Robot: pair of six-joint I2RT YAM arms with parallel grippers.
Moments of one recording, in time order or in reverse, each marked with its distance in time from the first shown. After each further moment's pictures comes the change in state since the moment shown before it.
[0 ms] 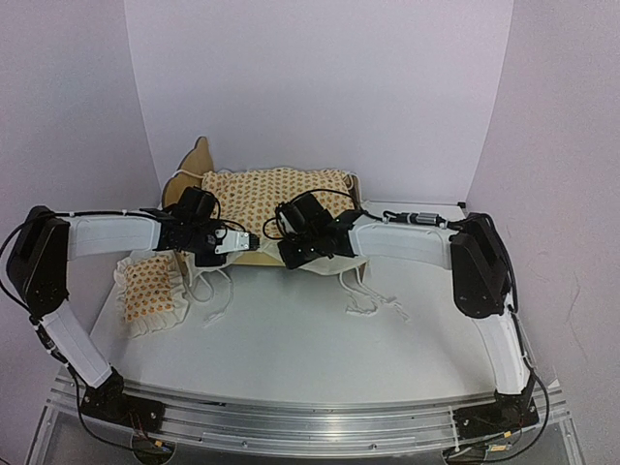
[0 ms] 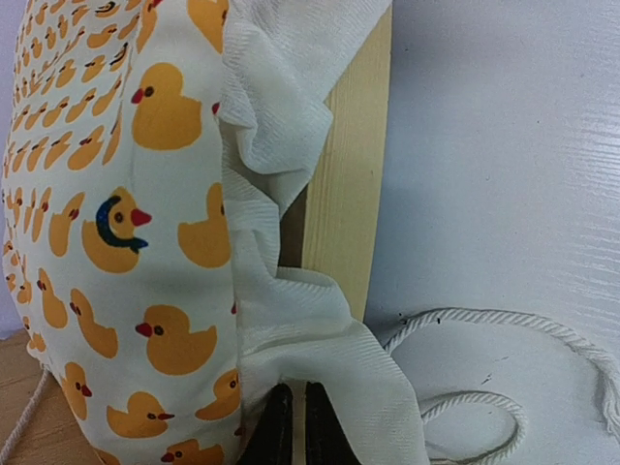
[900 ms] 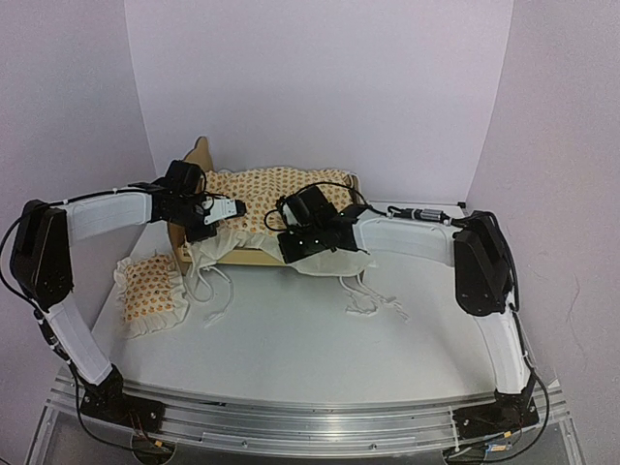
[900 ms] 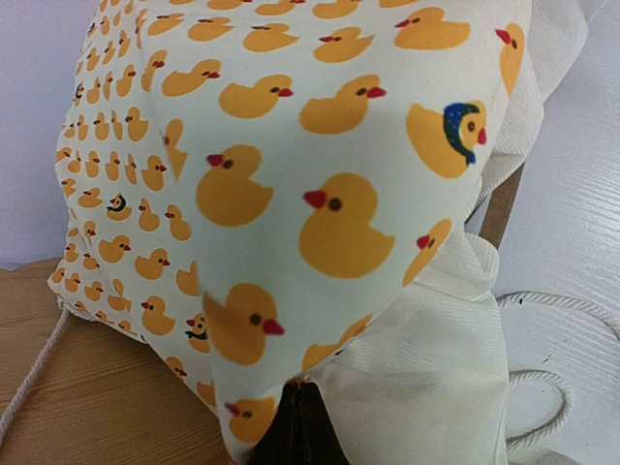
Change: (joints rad) left arm 0.116 0.053 0.204 -0.136 0.062 -0.092; right arm -0.027 -0.003 0.018 0.012 -0.106 0.044
